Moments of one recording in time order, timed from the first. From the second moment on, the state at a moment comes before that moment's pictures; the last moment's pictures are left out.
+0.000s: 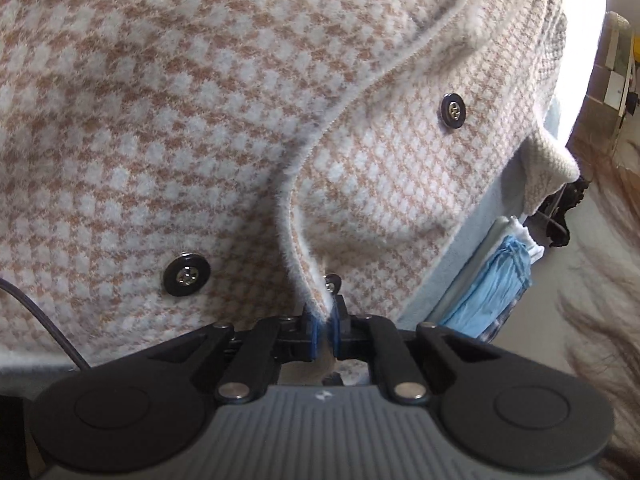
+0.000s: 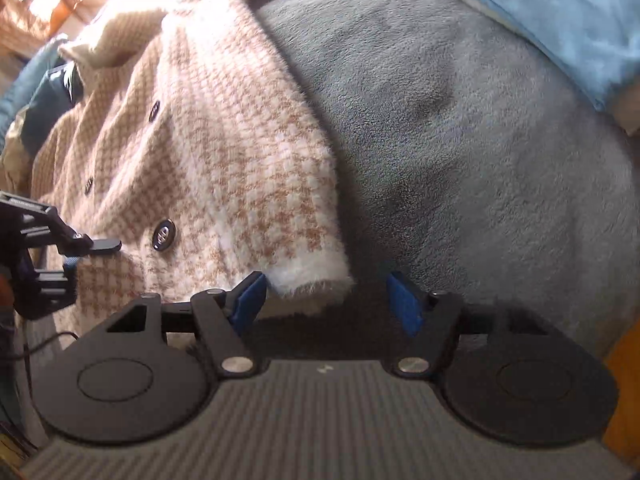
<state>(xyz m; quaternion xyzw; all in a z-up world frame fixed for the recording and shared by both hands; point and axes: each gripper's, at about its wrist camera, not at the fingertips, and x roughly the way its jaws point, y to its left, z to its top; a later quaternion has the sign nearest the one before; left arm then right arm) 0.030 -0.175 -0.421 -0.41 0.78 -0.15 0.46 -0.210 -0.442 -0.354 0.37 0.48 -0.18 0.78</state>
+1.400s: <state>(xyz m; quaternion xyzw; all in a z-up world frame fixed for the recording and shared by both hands) 0.022 -0.125 -0.402 -0.13 0.77 -0.26 0.56 -0.213 -0.387 -0.359 0.21 0.49 -0.29 0.79</state>
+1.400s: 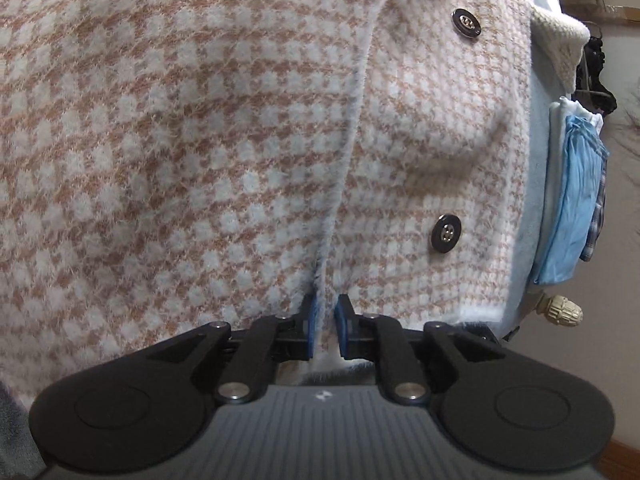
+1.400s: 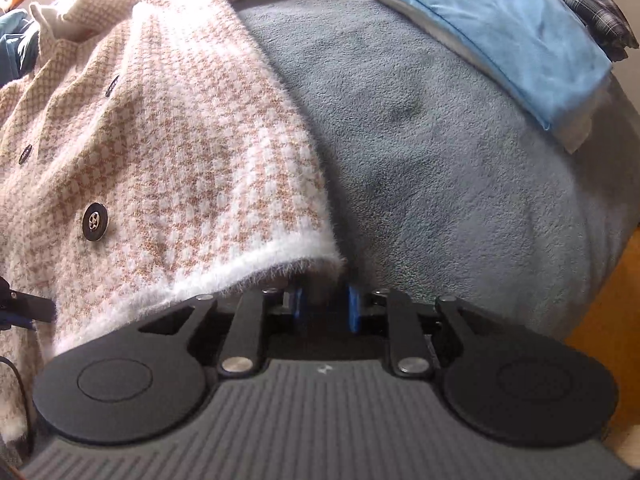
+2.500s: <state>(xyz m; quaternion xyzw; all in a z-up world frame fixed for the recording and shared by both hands) 0.035 -0.165 -0.369 -0.09 0.67 -0.29 0.68 0.026 -0.399 -0.300 0.05 0.46 0.01 0.89</state>
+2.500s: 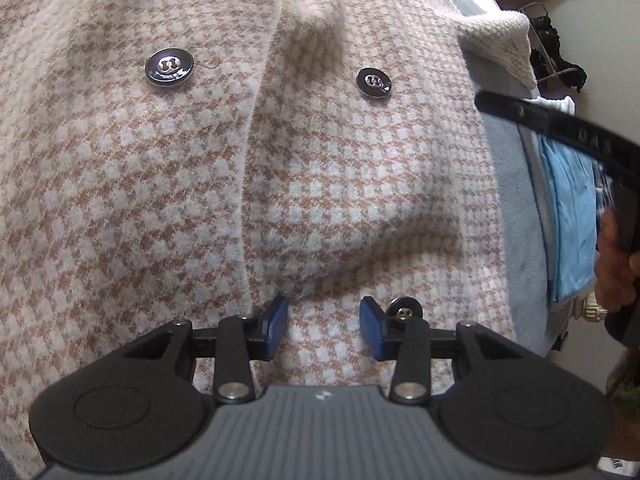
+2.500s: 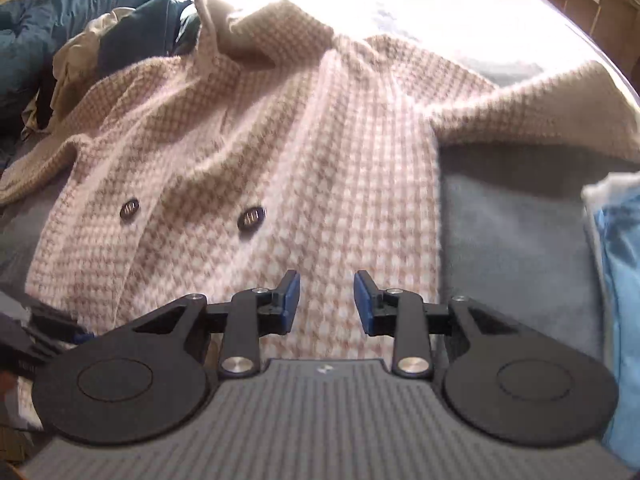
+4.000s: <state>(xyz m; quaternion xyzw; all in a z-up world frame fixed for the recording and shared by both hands) 0.271 -0.142 -0.376 0.00 0.45 -0.14 0.88 0.332 -0.299 -0.296 -0.37 0.41 0.33 0.77</state>
